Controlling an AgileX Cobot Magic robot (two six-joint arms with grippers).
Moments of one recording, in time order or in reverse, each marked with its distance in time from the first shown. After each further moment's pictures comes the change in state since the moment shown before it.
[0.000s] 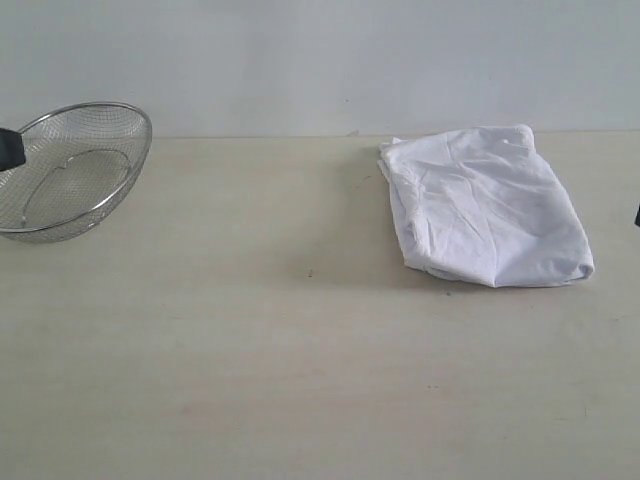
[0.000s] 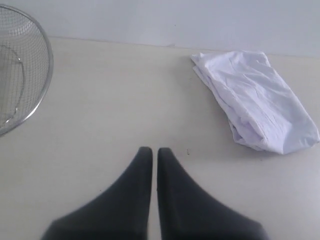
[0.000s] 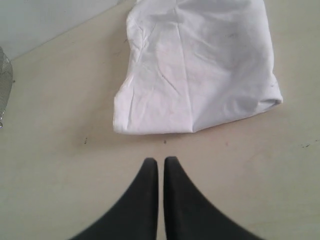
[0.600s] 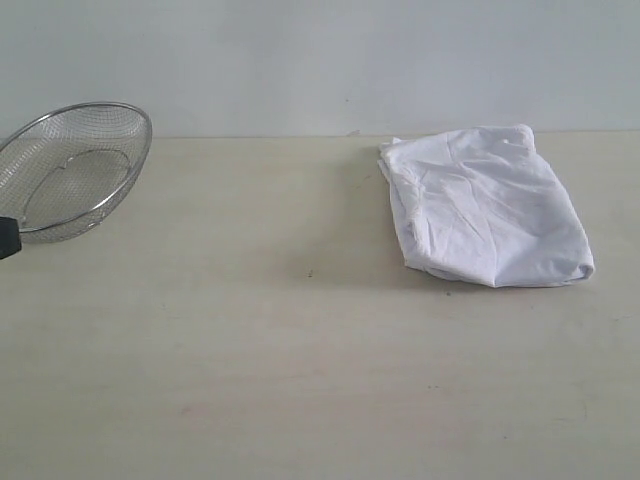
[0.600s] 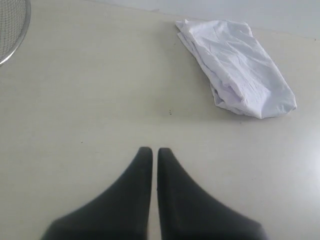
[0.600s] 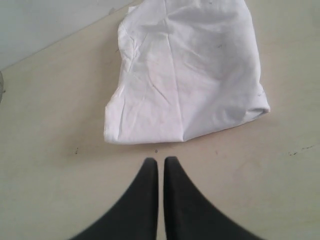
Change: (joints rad) left arm 0.000 -0.154 0.147 -0.055 0.085 0.000; right arm 0.000 0.000 0.001 0.000 -0.042 -0.002
